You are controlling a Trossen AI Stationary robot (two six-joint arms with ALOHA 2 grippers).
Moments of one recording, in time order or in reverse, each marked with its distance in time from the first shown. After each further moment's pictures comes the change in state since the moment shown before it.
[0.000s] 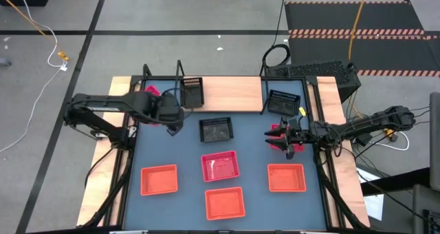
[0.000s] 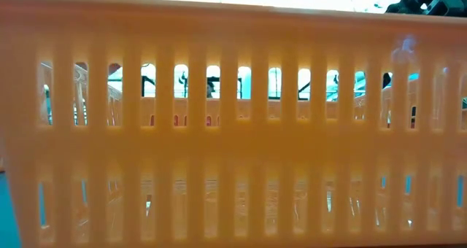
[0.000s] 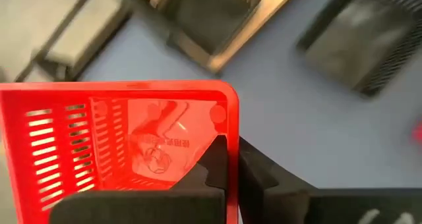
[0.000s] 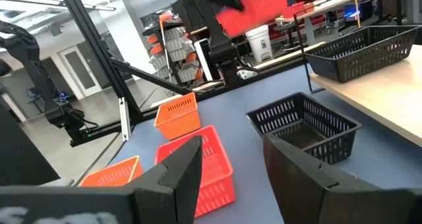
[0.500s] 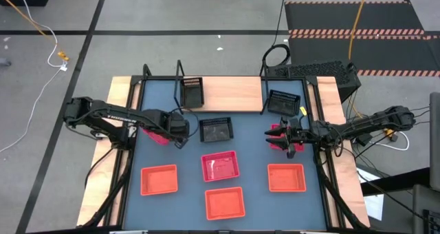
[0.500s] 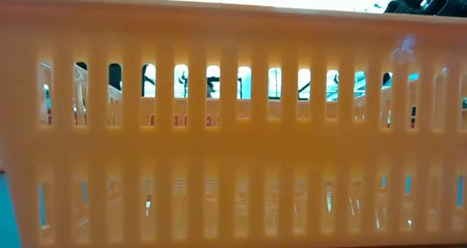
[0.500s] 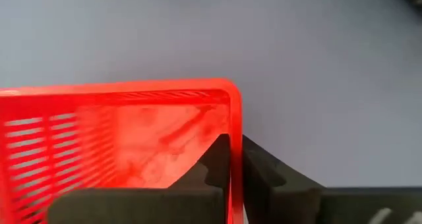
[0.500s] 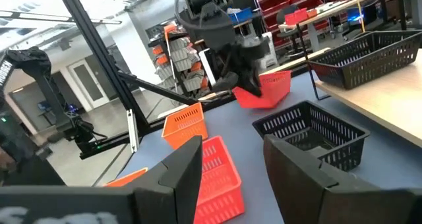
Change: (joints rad) left arm 0.061 0.000 -0.636 0.599 0.239 -0.054; right arm 0.000 0.000 0.000 0.039 -0.003 0.034
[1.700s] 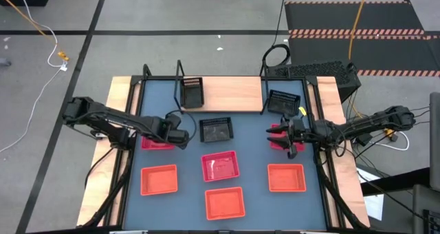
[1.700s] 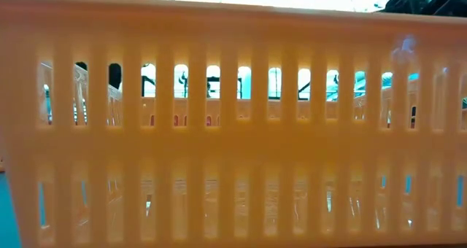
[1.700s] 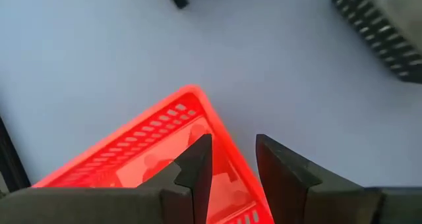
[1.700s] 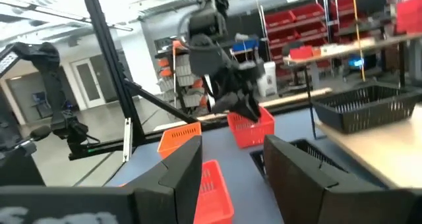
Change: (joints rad) left arm -0.146 0.000 0.029 -0.032 -0.179 -0.314; right arm 0.000 -0.001 0.000 0.097 -0.002 -0.172
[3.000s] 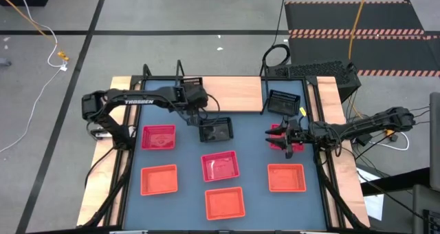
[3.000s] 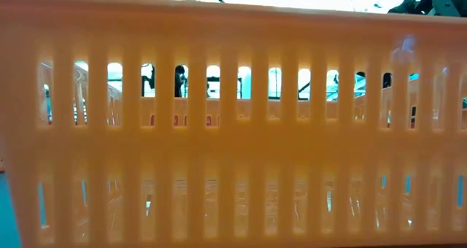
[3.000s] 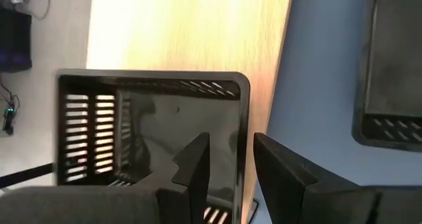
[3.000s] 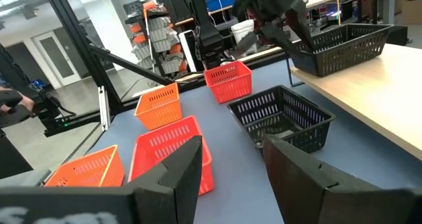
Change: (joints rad) left arm 0.434 0.210 0.260 0.305 0.061 1.435; right arm 0.000 -0.050 -0.001 -0.240 0.055 0.097
